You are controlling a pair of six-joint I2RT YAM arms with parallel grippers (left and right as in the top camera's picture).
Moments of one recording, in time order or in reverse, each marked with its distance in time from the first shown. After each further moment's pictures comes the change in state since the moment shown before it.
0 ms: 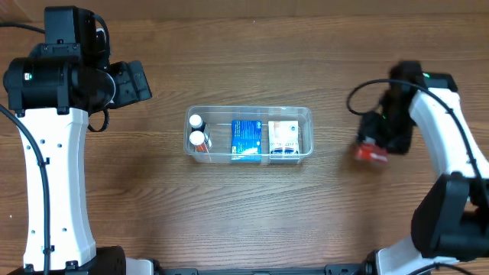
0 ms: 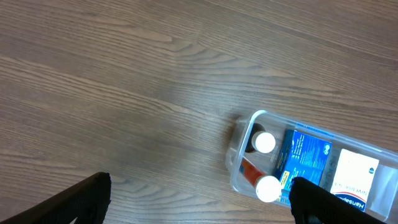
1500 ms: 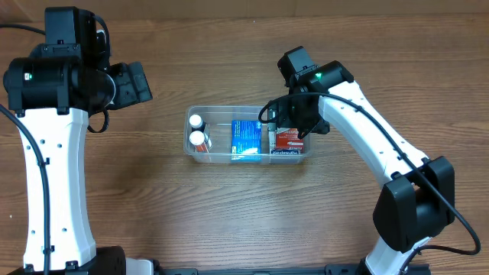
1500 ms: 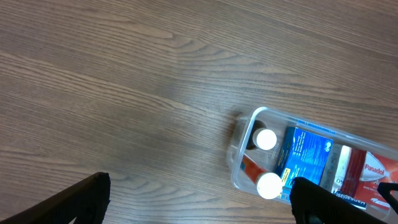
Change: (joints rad) left arm 0.000 0.000 0.000 -0.012 0.000 0.000; right arm 0.492 0.135 0.179 0.135 -0.006 0.235
